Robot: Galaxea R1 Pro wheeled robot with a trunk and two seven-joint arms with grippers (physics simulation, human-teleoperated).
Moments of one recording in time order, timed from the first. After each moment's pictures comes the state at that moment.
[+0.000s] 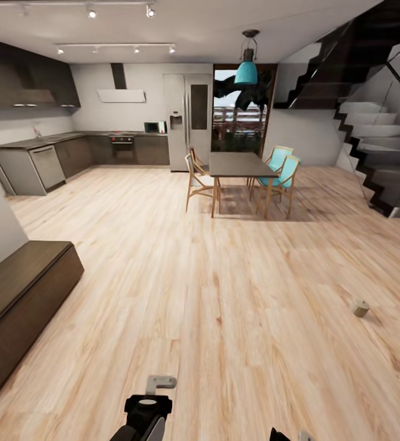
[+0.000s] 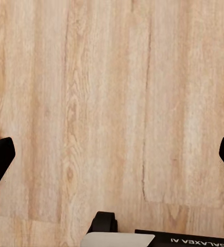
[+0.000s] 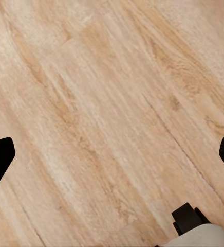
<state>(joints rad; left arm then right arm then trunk) -0.28 -0.11 -0.41 -0.90 0.34 0.52 0.58 -0.33 0.00 0.29 -0.24 -0.86 -0.25 -0.16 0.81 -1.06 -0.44</state>
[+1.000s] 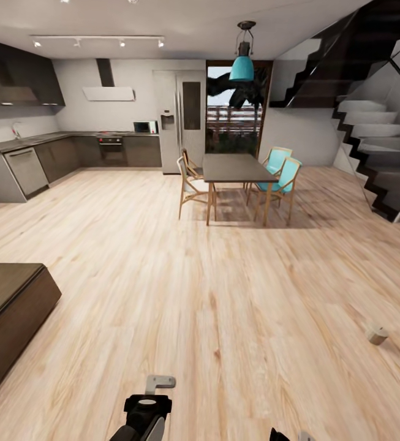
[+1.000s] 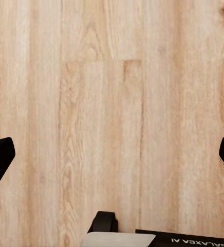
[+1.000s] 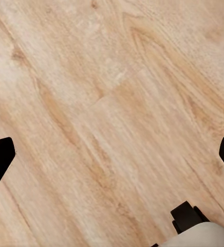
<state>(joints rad) -0.28 -0.11 -0.41 -0.90 0.33 0.52 0.58 -0.33 0.00 0.29 -0.24 -0.86 -0.25 -0.16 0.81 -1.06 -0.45</state>
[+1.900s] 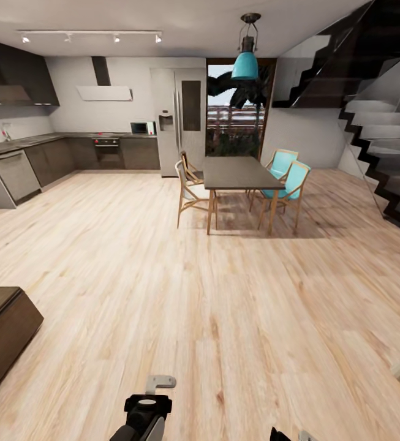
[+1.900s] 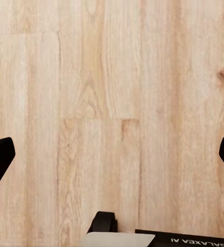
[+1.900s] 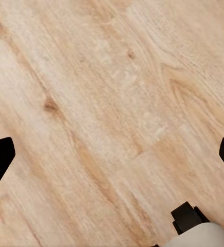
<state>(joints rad) -0.28 -0.11 -0.41 -0.90 0.33 0.52 0.57 -0.33 0.00 0.29 -0.24 -0.86 -0.25 -0.16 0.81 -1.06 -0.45</state>
